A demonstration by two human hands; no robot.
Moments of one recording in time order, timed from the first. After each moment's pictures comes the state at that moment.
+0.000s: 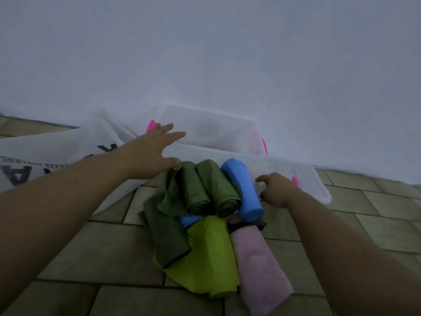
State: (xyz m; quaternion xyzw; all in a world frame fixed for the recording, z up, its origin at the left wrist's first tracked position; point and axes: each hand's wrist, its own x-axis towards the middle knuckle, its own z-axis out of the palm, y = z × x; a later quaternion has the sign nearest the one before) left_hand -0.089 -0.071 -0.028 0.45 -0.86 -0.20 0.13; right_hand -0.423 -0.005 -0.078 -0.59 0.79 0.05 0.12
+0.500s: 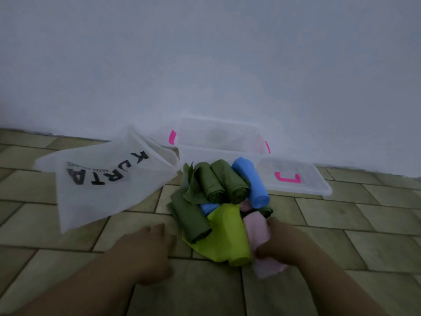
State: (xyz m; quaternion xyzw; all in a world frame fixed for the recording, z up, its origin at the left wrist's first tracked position) left_hand -0.043 0.096 -0.074 0.49 -0.82 -0.16 -0.24; right_hand -0.317 0.149 -0.056 -0.55 0.80 0.06 0.23
